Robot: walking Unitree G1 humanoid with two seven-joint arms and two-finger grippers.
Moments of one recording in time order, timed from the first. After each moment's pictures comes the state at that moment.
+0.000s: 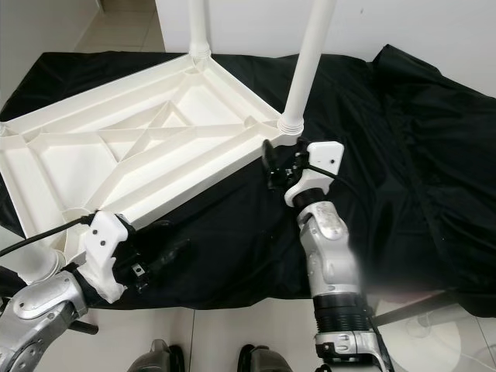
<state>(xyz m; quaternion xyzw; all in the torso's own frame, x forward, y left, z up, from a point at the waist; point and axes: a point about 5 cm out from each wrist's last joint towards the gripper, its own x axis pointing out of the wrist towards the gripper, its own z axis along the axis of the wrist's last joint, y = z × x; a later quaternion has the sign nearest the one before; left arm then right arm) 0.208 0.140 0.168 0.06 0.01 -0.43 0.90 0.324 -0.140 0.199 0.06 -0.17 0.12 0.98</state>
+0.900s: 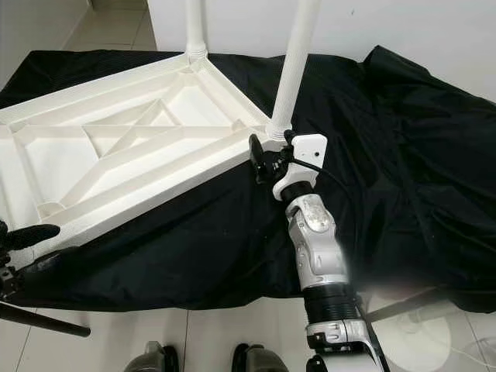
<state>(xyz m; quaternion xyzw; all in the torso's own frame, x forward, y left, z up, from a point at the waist) 0.185 0.252 0.212 0.17 0.12 -0.39 0.90 0.332 -0.127 0.204 0.04 -0.18 0.13 0.97</state>
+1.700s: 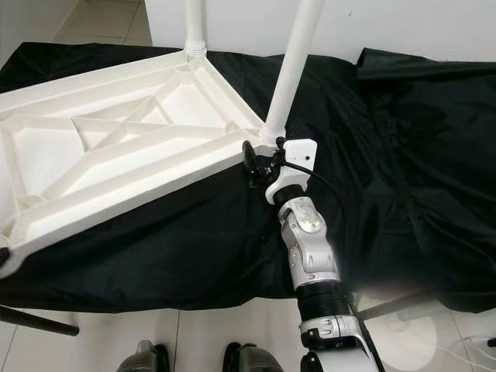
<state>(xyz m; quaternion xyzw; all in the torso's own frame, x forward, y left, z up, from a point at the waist) 0.138 0.324 0.206 0.00 0.07 -0.22 0.97 0.340 -0.117 0.194 0.06 -0.16 0.14 0.97</state>
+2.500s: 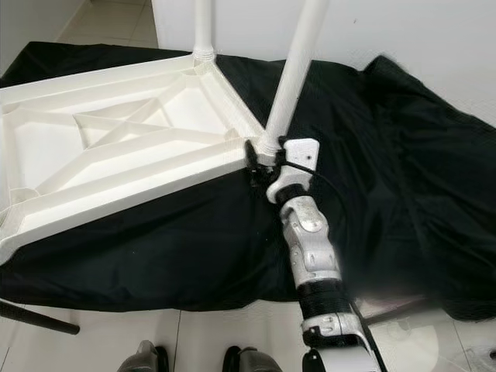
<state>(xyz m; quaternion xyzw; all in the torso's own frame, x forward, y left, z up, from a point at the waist) 0.154 0.437 0.229 0.10 0.03 0.01 0.99 0.341 -0.121 0.191 0.06 -0.16 0.14 0.98</state>
